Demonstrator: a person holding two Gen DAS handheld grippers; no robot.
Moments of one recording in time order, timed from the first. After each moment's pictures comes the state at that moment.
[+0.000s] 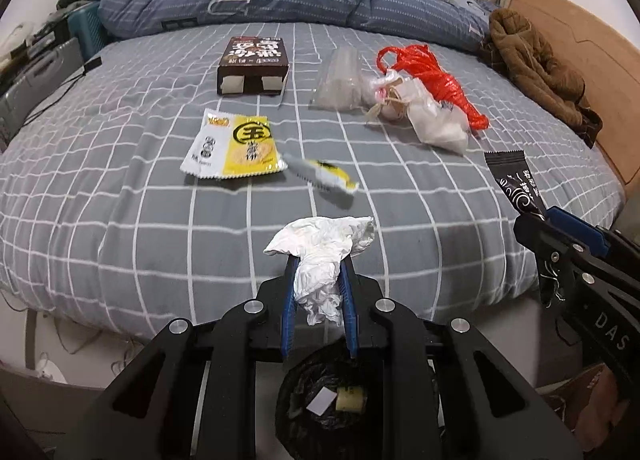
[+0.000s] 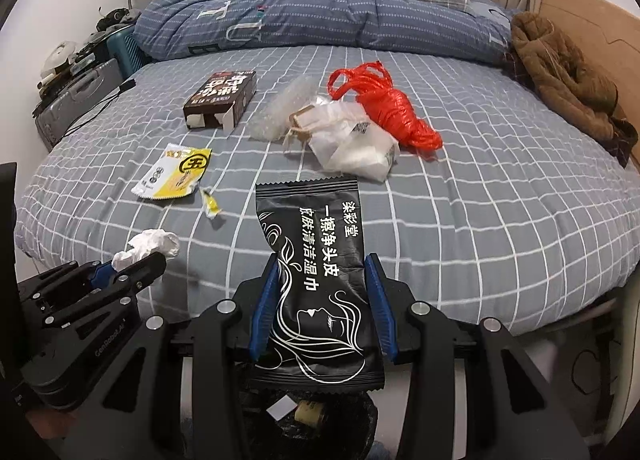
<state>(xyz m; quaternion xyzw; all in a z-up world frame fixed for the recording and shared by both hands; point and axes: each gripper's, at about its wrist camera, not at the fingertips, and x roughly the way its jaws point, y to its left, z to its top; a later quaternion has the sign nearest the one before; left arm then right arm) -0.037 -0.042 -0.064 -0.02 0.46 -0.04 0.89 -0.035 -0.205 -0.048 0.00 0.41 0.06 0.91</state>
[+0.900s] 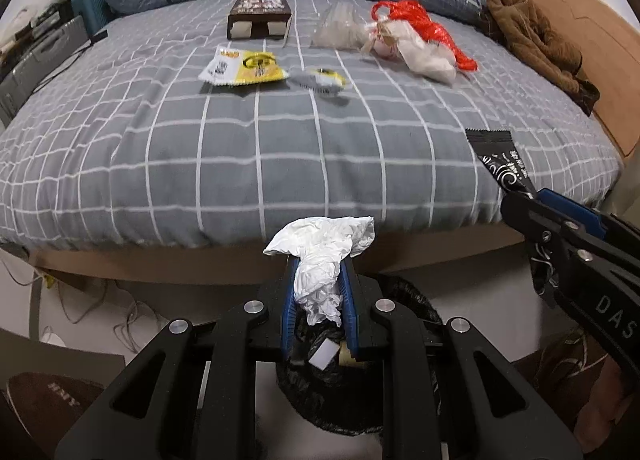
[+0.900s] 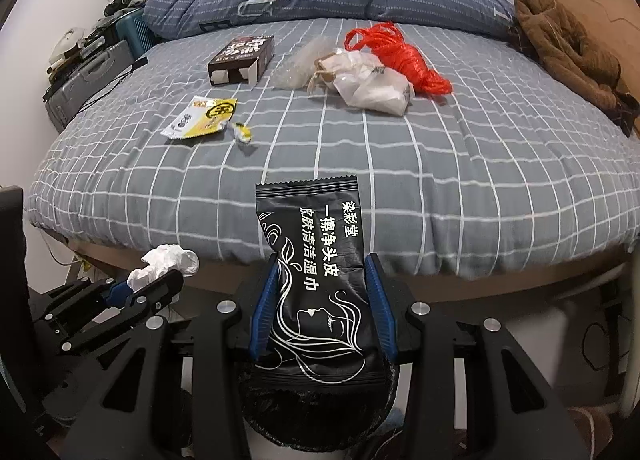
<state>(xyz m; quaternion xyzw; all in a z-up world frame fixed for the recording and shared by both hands) -0.106 -0.044 -0.091 -0.01 0.51 -0.04 0.86 -0.093 -0.192 -0.070 0.01 0.45 0.07 0.89</state>
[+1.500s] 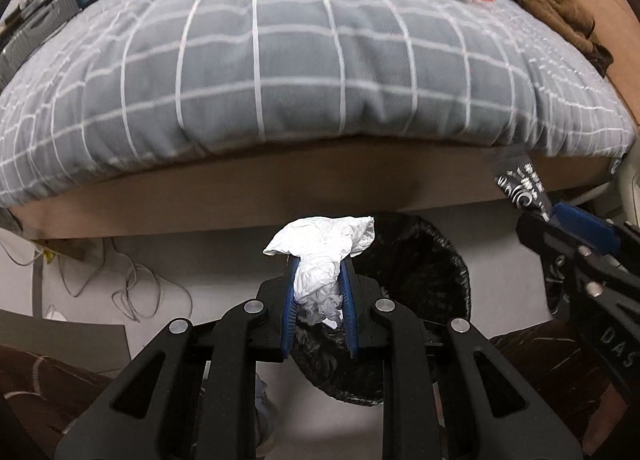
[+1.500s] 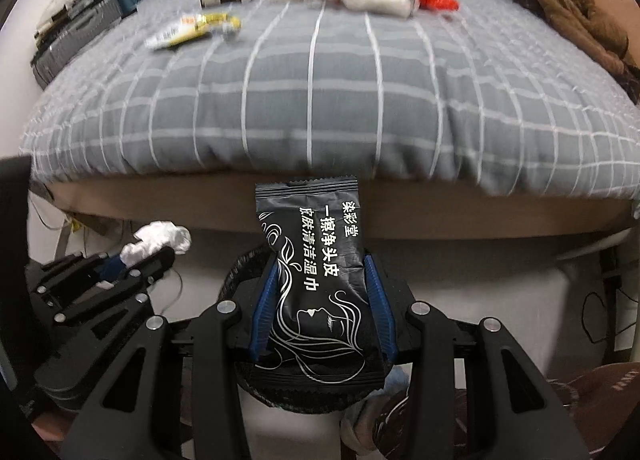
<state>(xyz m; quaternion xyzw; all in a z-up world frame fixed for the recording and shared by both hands) -0.122 -0.039 -0.160 0.00 0.57 -0.03 0.82 -0.116 -0.188 -0.142 0.00 0.53 0.06 0.85</state>
